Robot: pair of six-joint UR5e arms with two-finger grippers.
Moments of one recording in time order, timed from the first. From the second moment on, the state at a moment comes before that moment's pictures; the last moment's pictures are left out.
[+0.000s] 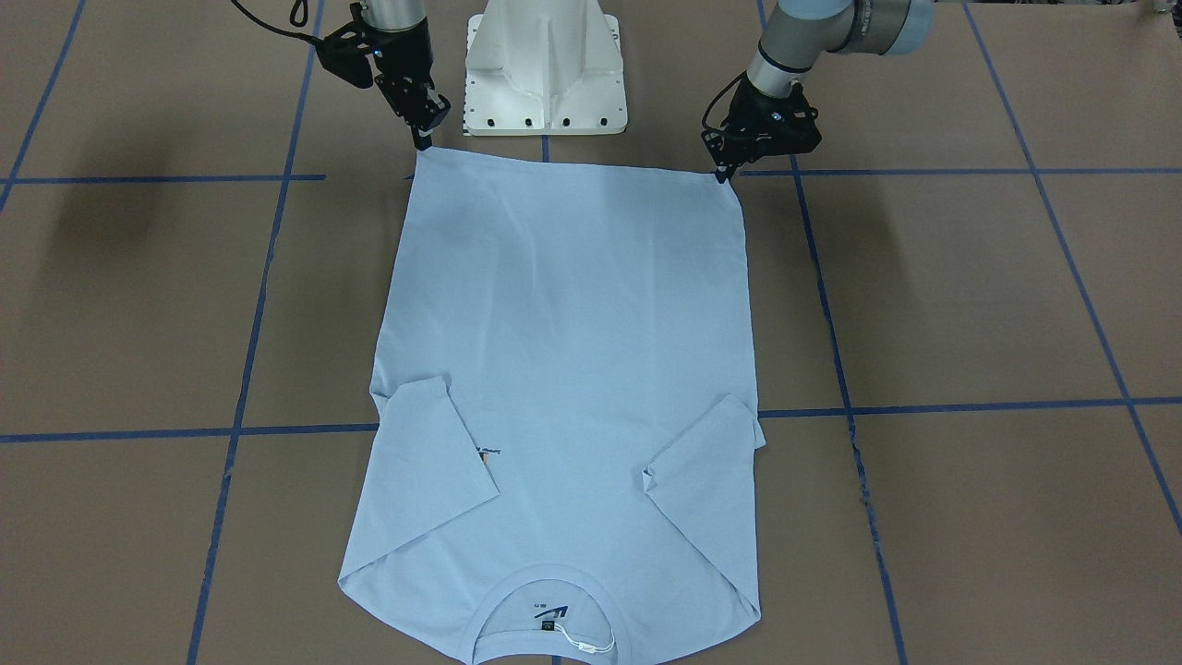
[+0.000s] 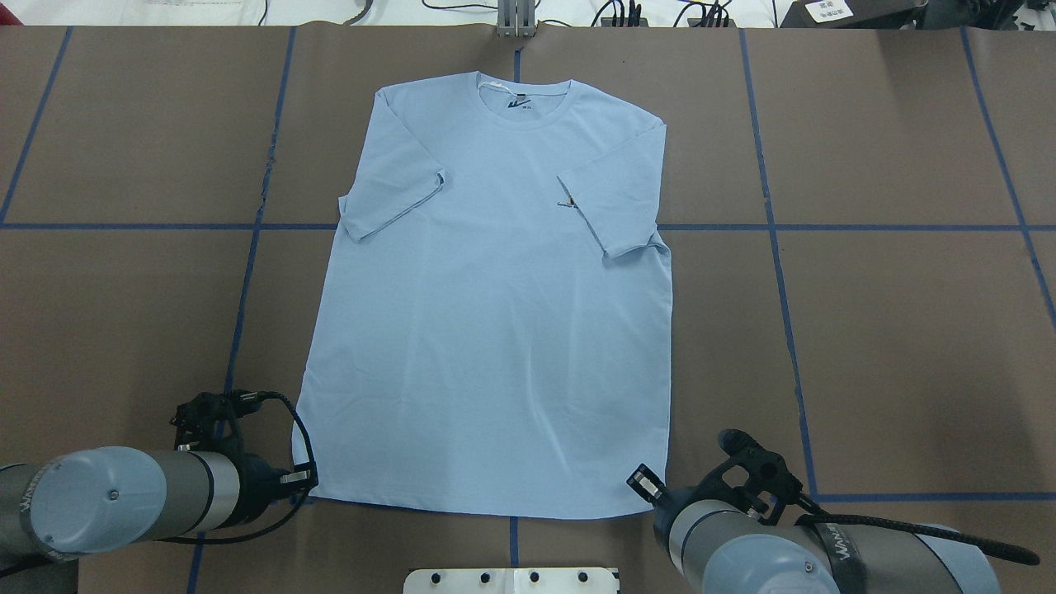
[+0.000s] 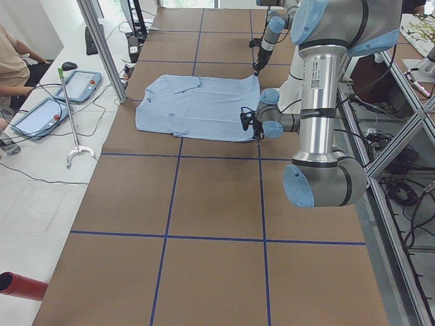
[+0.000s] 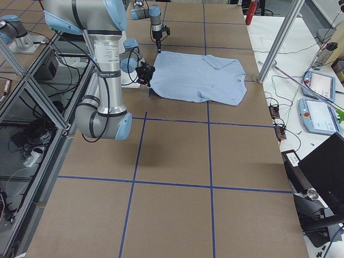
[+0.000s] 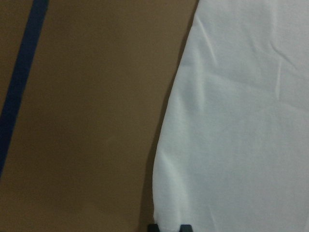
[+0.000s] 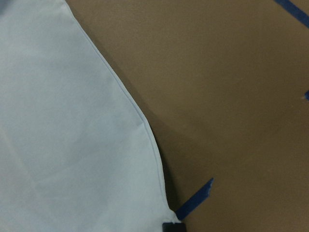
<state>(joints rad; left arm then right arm) -0.20 -1.56 -2.05 -2.08 -1.63 -1.68 0.03 -1.35 2.20 -1.63 1.35 2.31</state>
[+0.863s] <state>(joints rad) -0.04 -1.57 -2.28 -1.99 -1.63 -1.88 -0.05 -1.55 2.39 -1.63 1.35 2.29</state>
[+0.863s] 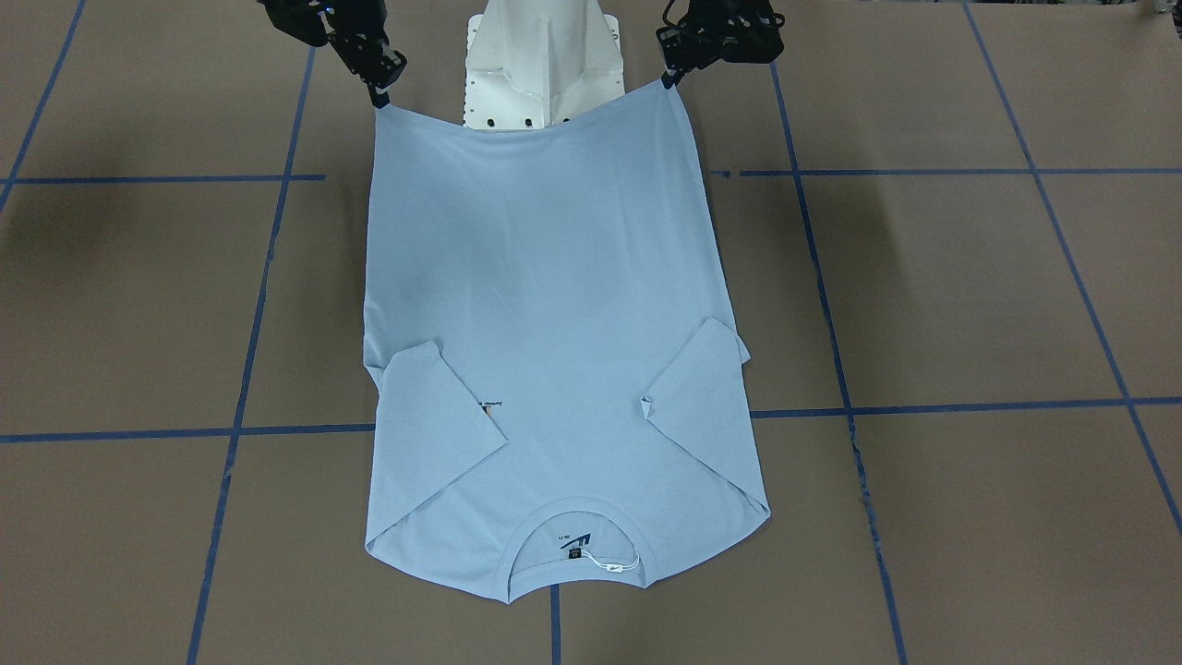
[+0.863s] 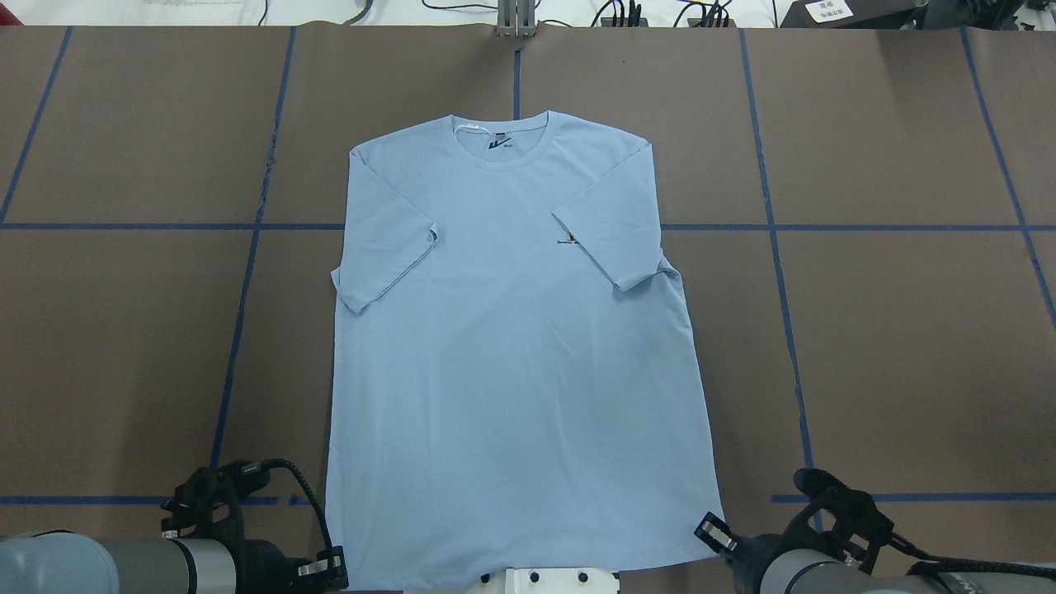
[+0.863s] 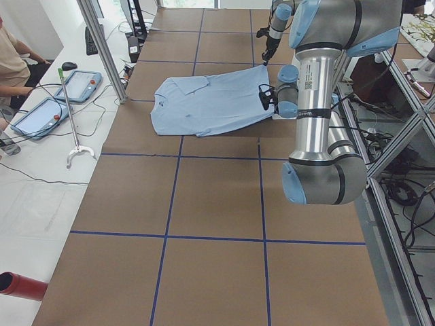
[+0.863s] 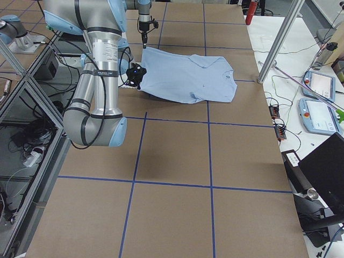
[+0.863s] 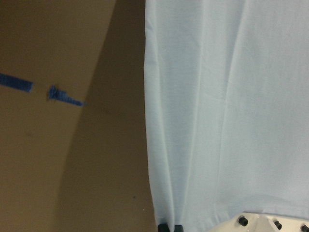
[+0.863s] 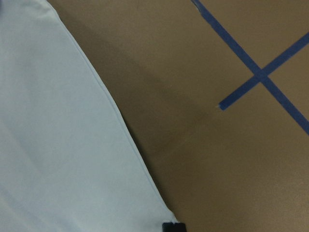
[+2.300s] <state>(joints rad) -0.71 -2.10 -1.48 -2.13 -1.62 -1.31 0.75 -0.89 1.39 -1.36 1.66 1.54</state>
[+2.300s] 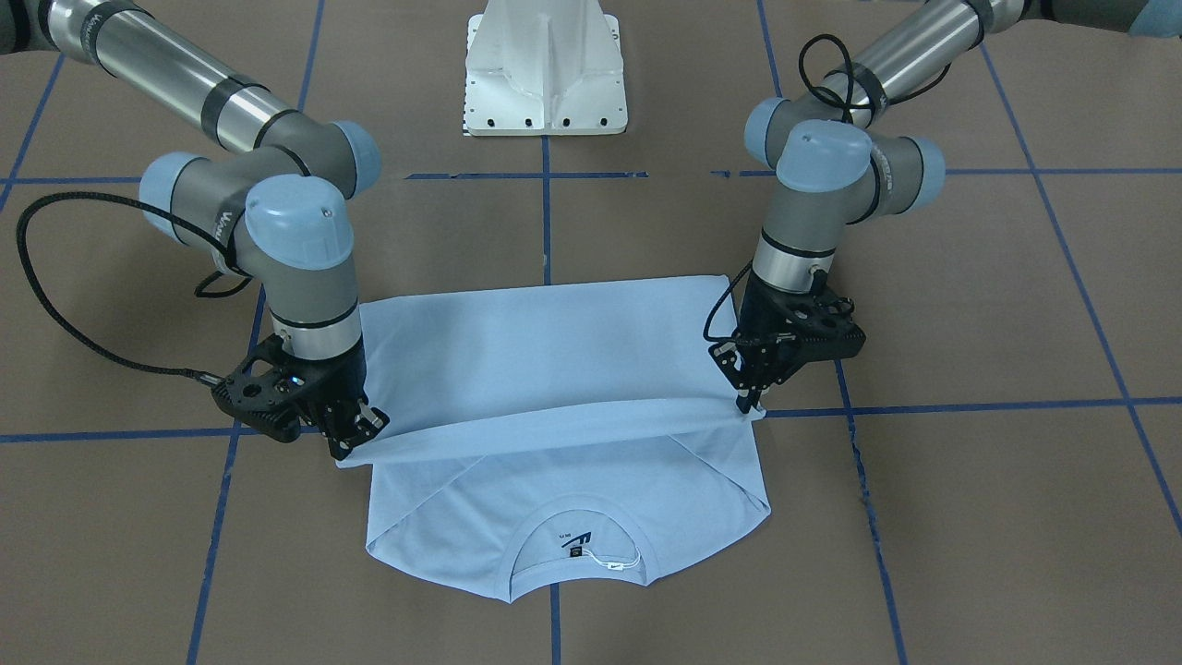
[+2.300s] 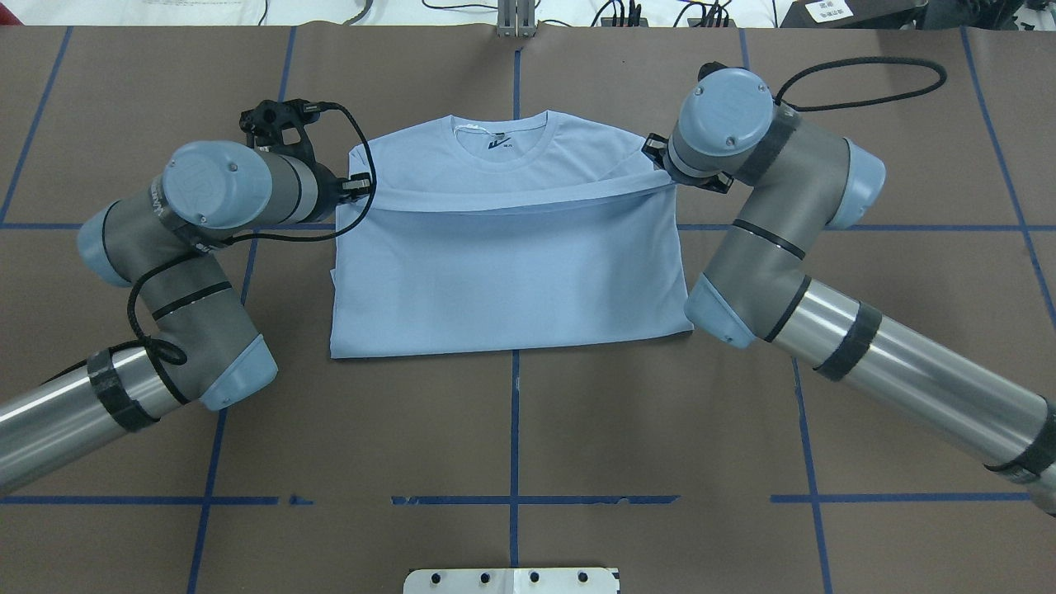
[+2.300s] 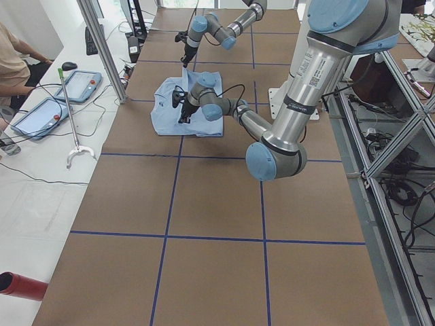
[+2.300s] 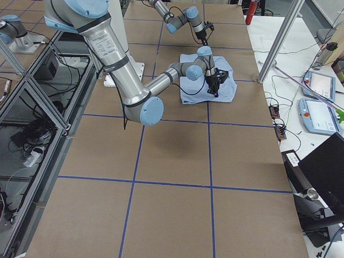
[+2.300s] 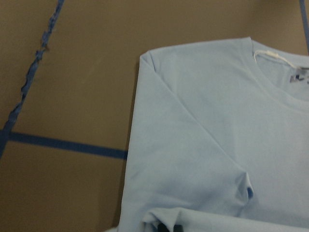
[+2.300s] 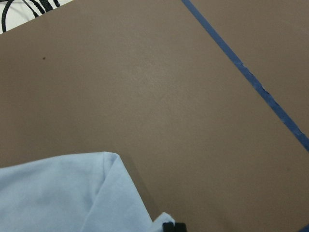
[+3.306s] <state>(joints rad) -0.78 -2.18 -1.31 -2.25 -1.61 -1.30 0.82 -0.73 1.15 -1.23 1.69 1.51</state>
